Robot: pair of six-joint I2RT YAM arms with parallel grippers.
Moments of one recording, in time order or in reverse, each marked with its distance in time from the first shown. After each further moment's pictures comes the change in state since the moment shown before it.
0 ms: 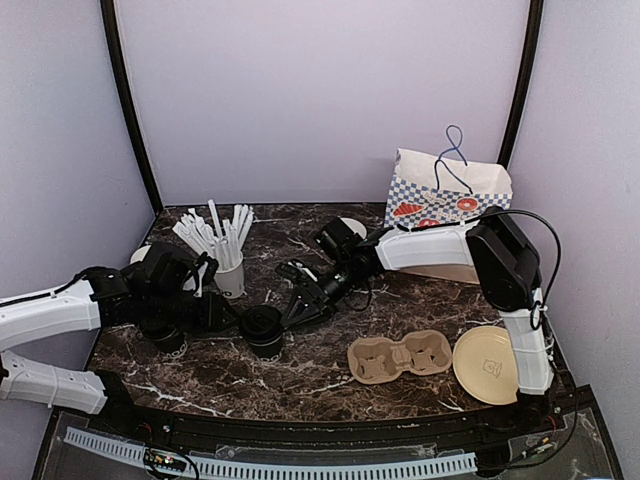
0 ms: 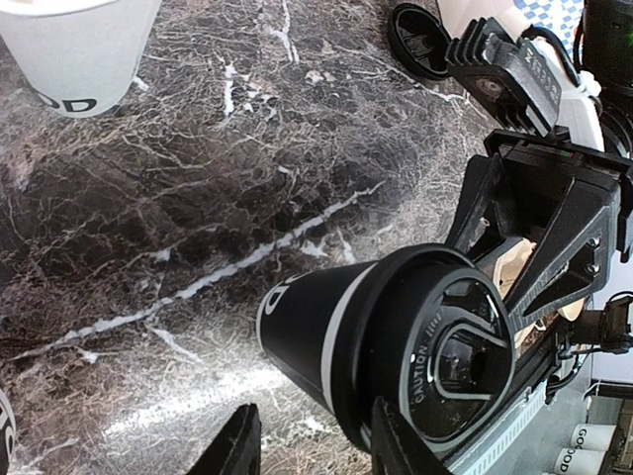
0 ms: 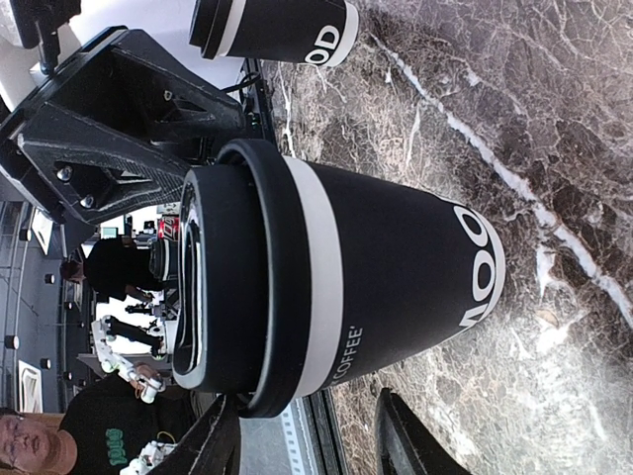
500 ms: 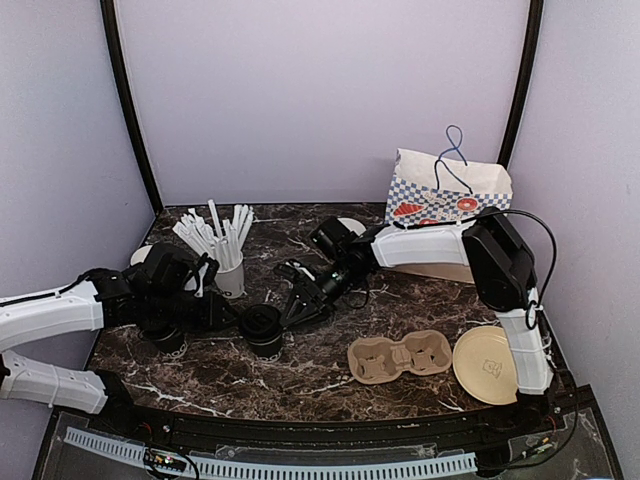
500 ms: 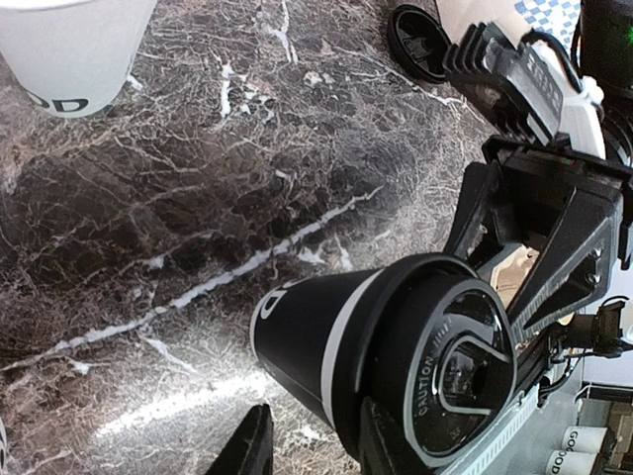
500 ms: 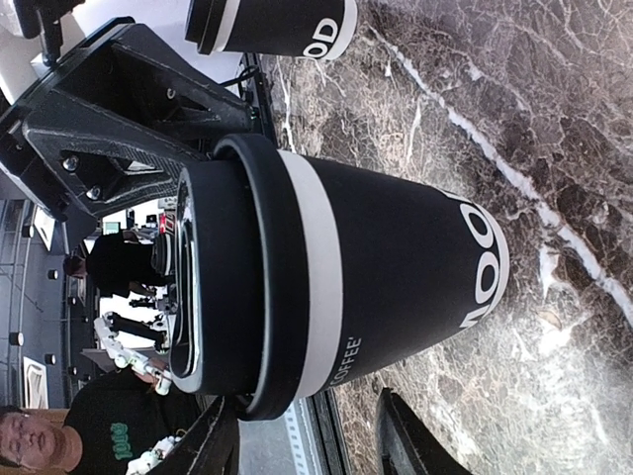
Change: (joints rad) left arm 0.018 0.029 -0.020 0.050 0.040 -0.003; right arm 0.000 0.034 0.061 -0.076 0.008 -0.028
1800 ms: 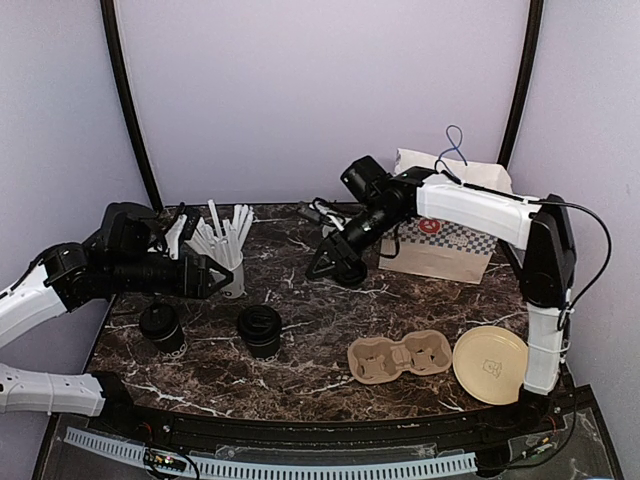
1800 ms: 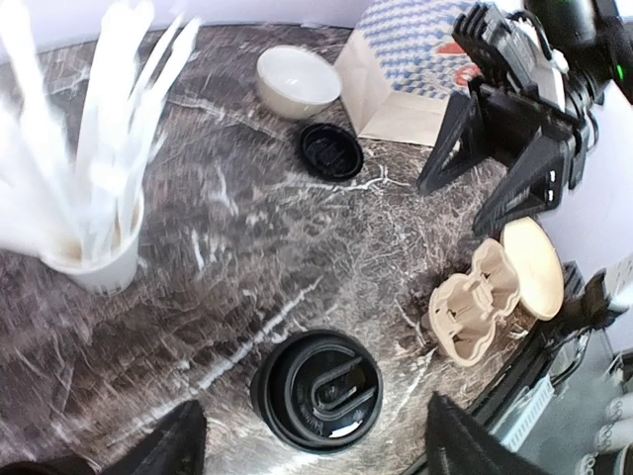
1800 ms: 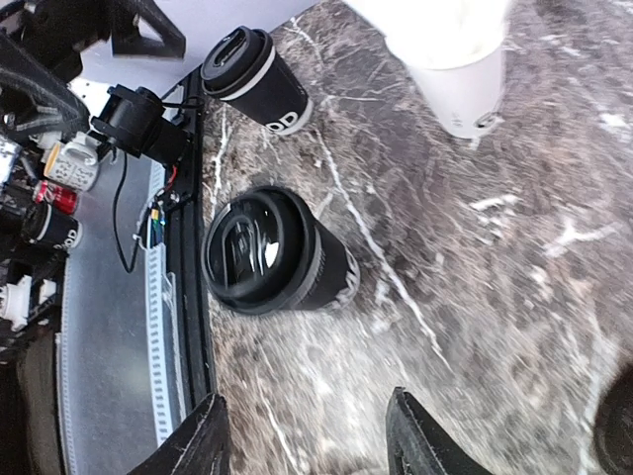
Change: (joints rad) left arm -0.002 -0.156 0.237 -0.181 -0.091 0.234; right arm -0.092 -0.222 0.150 -0.325 0.302 -0.499
